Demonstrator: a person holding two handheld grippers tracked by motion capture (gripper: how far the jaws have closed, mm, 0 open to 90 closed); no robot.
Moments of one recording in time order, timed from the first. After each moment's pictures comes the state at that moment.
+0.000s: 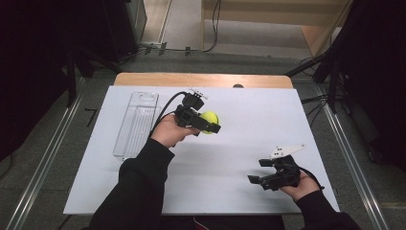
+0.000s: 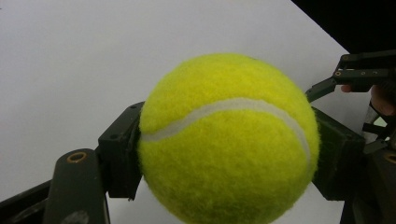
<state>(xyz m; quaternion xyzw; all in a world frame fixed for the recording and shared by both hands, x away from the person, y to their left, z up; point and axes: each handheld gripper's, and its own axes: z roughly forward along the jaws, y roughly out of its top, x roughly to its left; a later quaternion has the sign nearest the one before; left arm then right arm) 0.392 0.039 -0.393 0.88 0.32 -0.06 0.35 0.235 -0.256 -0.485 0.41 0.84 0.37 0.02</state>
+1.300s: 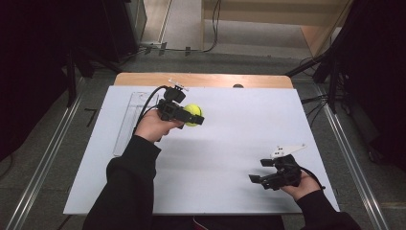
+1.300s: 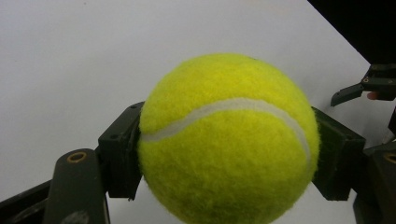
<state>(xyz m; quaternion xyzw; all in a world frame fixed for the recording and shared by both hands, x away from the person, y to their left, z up) 0.408 0.084 -0.384 0.86 0.36 -0.04 0.35 0.236 -0.259 -0.485 0.41 0.84 0.36 0.03</state>
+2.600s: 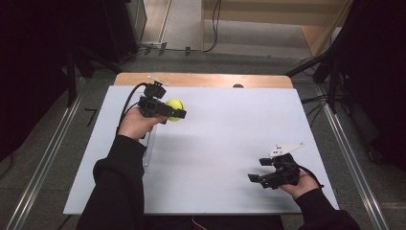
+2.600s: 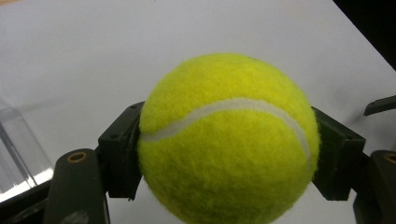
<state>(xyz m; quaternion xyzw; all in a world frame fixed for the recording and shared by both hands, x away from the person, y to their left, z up) 0.419 0.132 -0.380 0.84 0.41 -0.01 0.35 0.240 -0.256 -0.485 0.41 0.84 0.36 0.03</state>
